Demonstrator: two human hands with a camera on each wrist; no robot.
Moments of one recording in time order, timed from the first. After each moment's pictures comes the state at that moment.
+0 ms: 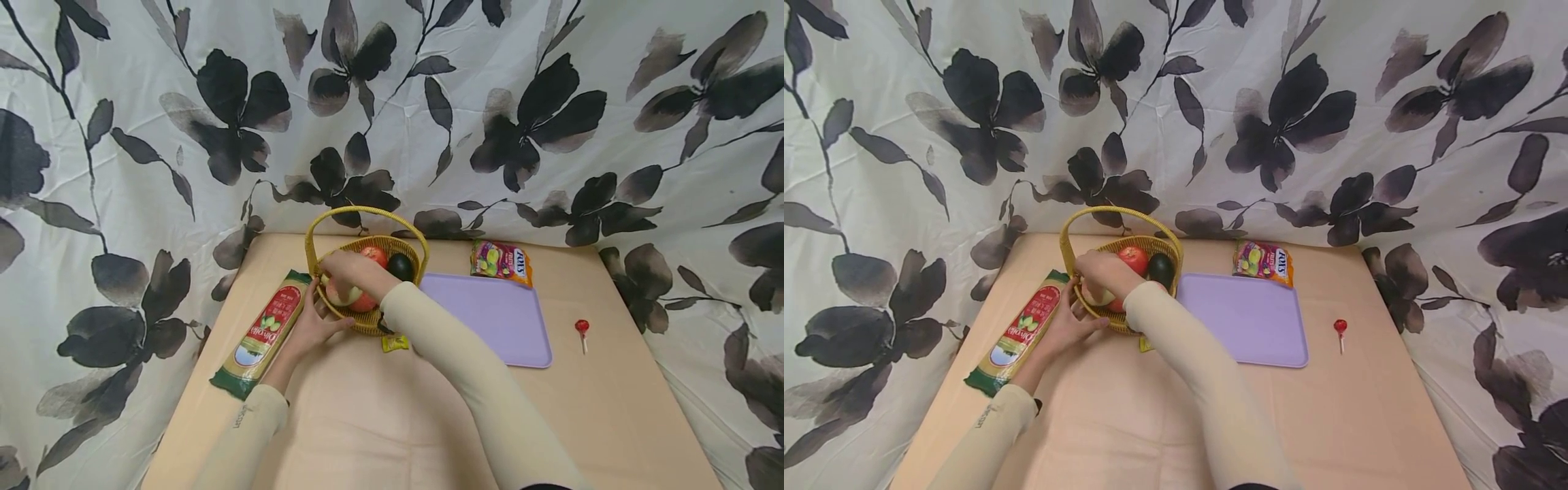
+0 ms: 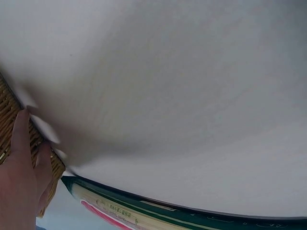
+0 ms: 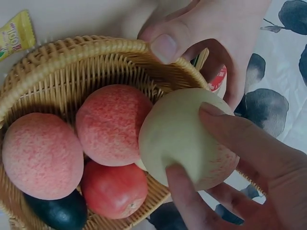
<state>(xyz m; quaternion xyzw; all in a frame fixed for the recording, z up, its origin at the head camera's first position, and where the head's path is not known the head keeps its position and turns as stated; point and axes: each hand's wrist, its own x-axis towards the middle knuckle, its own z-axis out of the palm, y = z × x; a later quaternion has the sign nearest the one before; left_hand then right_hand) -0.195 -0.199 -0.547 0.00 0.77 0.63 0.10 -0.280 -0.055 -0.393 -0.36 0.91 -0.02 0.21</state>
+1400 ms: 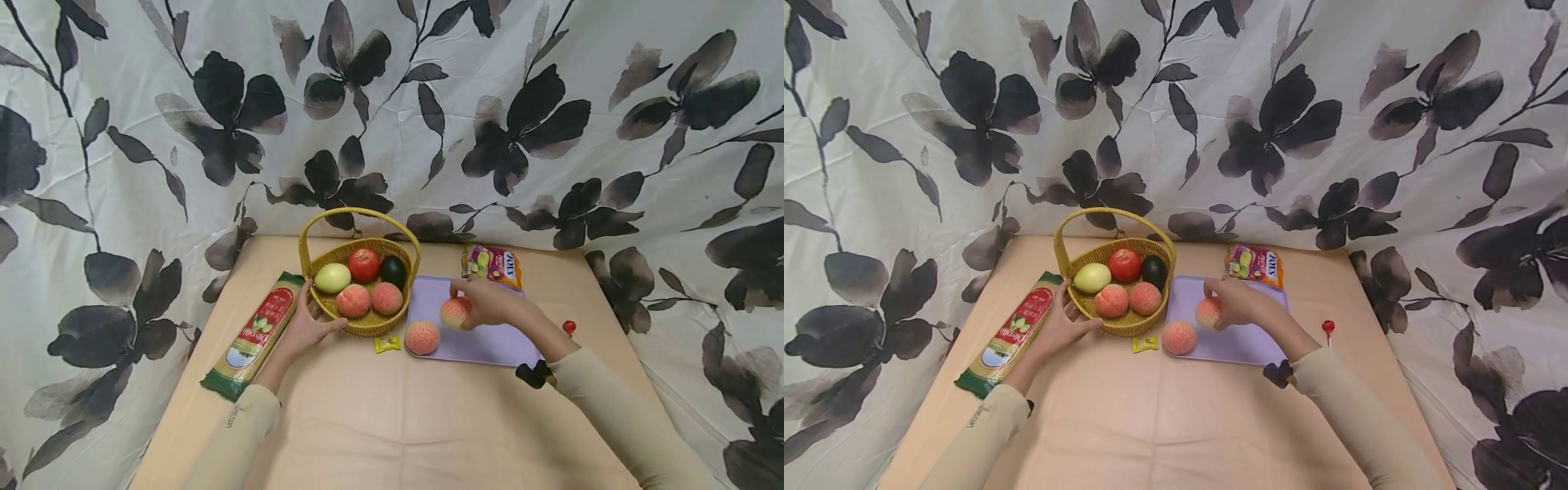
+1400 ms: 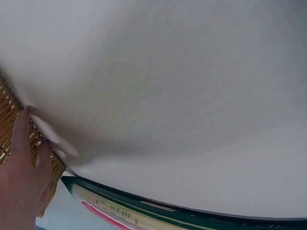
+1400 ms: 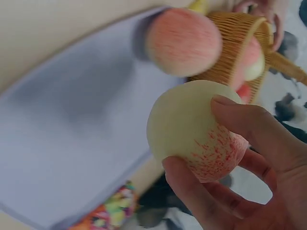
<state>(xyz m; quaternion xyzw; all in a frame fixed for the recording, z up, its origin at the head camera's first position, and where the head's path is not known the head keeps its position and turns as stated) -0.195 -0.201 -0.550 0.01 0.79 0.61 0.08 -0.219 0.206 -0.410 -0.27 0.93 -0.15 0.19</state>
